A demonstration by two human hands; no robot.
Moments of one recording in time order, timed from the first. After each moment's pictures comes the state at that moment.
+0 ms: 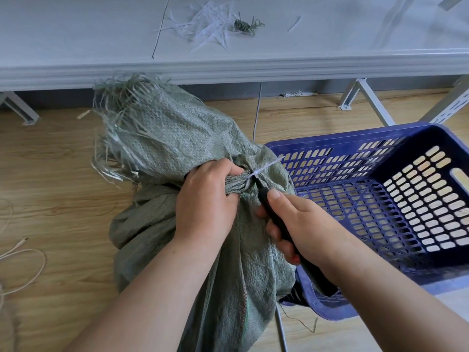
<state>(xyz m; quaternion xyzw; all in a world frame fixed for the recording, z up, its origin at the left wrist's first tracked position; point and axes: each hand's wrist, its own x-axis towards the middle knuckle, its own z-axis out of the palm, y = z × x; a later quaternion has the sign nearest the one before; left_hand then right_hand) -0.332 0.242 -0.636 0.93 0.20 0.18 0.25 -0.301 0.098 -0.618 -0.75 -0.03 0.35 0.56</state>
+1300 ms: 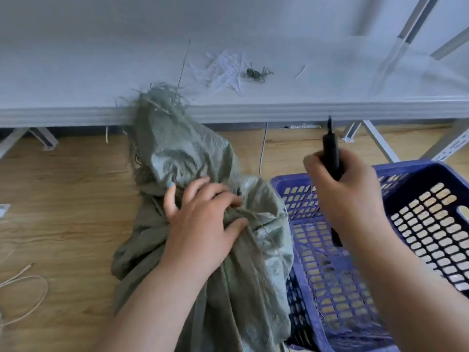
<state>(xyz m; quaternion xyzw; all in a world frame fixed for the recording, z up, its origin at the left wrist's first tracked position) -0.339 0.270 -0.606 0.97 0.16 0.10 0.15 -0.238 0.109 -0.573 -0.85 -0.07 -0.04 0.52</state>
